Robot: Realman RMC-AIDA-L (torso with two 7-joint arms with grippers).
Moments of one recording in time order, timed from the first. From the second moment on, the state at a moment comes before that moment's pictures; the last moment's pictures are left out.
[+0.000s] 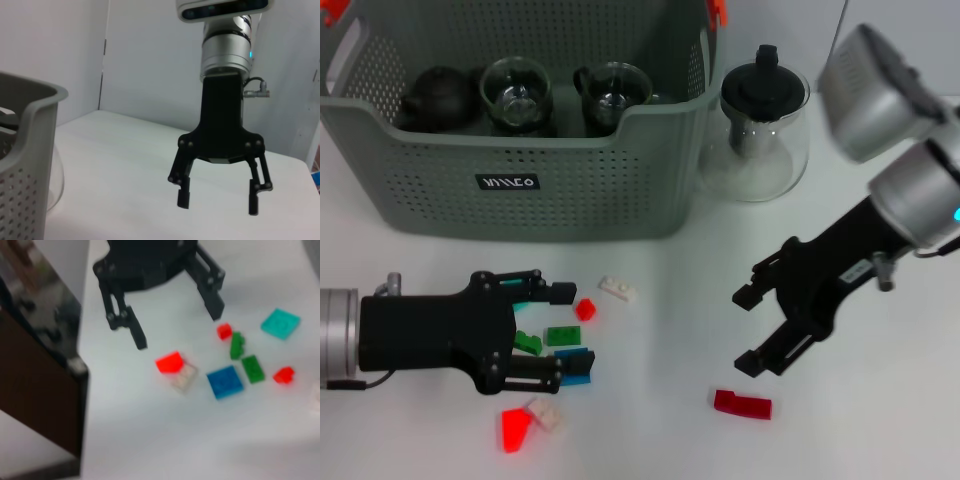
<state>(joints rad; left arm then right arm) -0.36 -2.14 0.73 0.90 2.04 1.79 -1.31 0.92 2.08 -1.03 -0.84 -2.46 -1.76 1.84</state>
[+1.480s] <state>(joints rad) -0.37 -2.15 0.73 0.82 2.13 1.68 -1.23 0.94 2.11 -1.69 -0.85 -2.37 -1.49 2.14</state>
